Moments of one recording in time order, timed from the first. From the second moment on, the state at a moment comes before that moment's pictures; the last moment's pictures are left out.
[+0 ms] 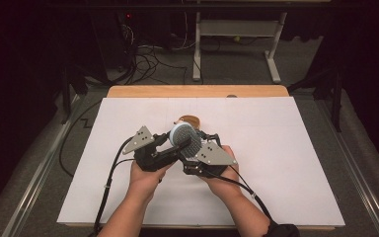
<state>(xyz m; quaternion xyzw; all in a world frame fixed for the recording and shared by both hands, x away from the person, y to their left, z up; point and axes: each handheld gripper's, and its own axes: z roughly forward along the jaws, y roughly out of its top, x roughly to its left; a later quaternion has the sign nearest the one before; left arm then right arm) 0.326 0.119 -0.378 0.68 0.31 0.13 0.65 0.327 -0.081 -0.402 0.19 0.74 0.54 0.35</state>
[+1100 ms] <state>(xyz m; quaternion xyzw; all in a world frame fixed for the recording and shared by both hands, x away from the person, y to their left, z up) 0.321 0.118 -0.373 0.68 0.31 0.16 0.65 0.326 -0.075 -0.396 0.20 0.74 0.53 0.36</state>
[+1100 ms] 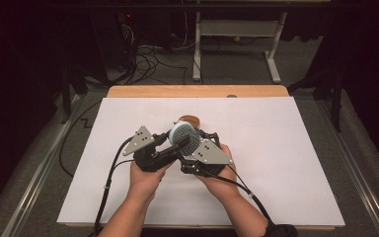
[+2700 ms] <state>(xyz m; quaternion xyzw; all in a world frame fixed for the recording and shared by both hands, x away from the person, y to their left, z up) 0.316 0.151 -0.372 0.67 0.32 0.21 0.64 0.318 -0.108 -0.410 0.23 0.75 0.54 0.30</state>
